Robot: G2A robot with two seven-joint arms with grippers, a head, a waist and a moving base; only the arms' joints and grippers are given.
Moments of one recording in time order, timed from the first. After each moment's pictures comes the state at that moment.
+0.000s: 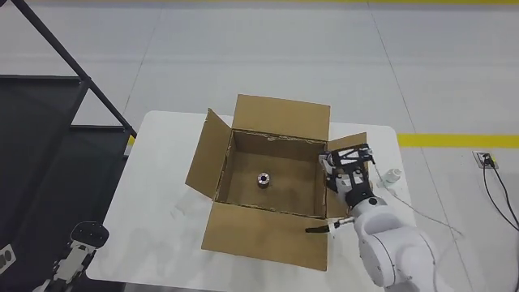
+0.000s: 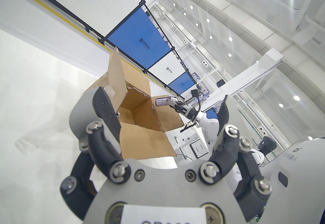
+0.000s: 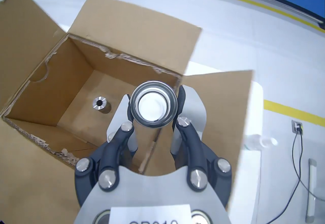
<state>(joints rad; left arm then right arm) 1.94 -1.36 -2.16 -2.14 -0.22 -0.67 -0.62 -1.24 -1.23 1.29 -2.11 -1.35 0.24 0.72</state>
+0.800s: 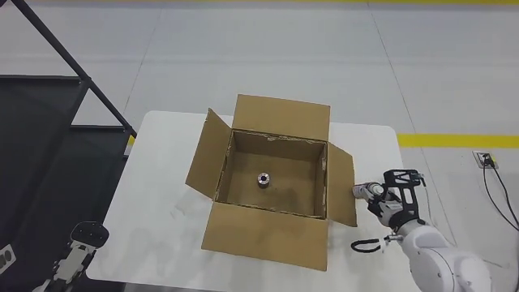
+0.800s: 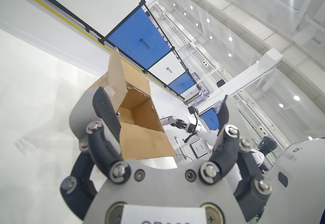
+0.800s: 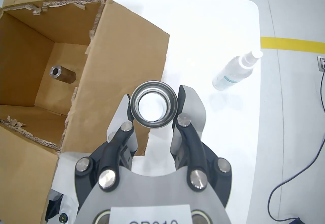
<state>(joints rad) 1.94 -1.36 -2.16 -2.14 -0.22 -0.67 -0.62 -1.41 -1.21 1.60 -1.98 -1.05 0.11 0.74</state>
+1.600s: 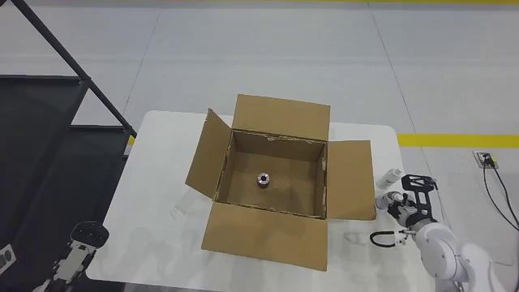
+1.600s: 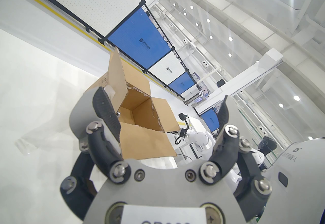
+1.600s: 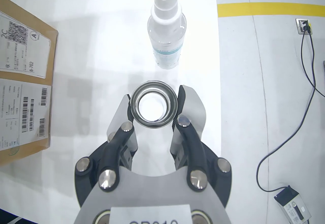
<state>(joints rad) 1.94 -1.36 -2.16 -2.14 -0.22 -0.67 -0.62 -1.31 -1.19 1.65 -1.65 -1.09 0.04 0.70</state>
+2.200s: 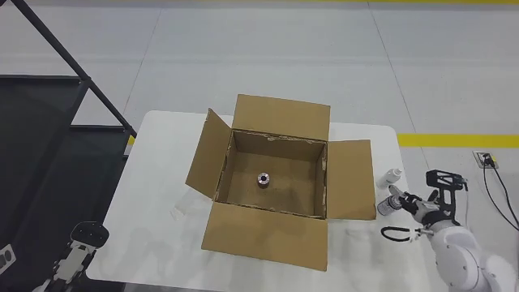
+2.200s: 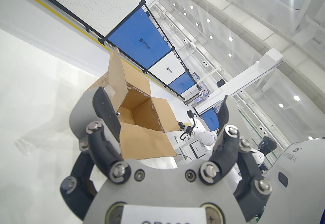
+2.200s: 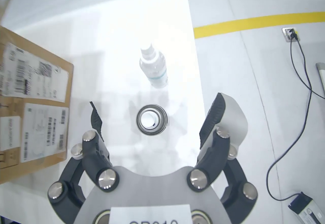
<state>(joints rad) 1.94 -1.36 -2.16 -2.14 -0.22 -0.67 -0.62 -1.44 -1.20 1.75 -1.90 -1.02 0.14 0.56</state>
